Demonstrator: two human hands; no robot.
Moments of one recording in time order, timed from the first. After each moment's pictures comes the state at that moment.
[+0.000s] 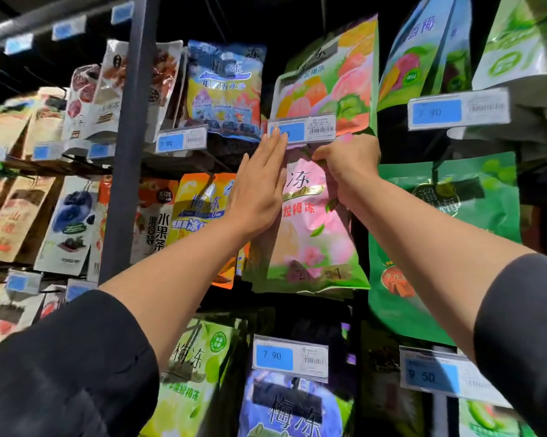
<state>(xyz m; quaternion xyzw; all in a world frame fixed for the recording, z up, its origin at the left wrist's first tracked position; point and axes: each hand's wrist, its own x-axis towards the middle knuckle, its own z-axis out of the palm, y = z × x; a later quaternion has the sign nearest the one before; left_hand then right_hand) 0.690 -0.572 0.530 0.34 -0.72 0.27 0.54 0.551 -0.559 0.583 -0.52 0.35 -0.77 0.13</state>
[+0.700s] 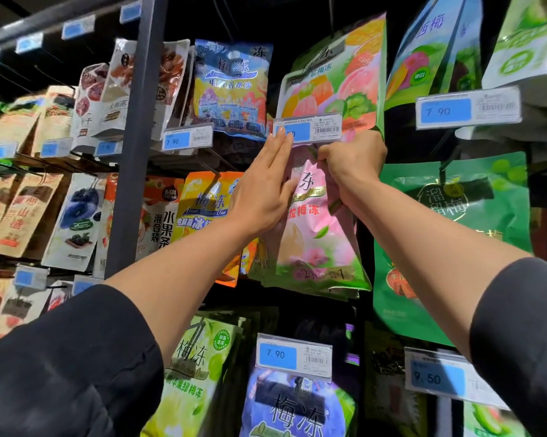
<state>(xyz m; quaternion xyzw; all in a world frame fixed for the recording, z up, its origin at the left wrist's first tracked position) 0.693 -0.571 0.528 0.34 -0.72 0.31 0.52 0.551 -0.558 0.583 -0.53 0.40 -0.75 0.00</state>
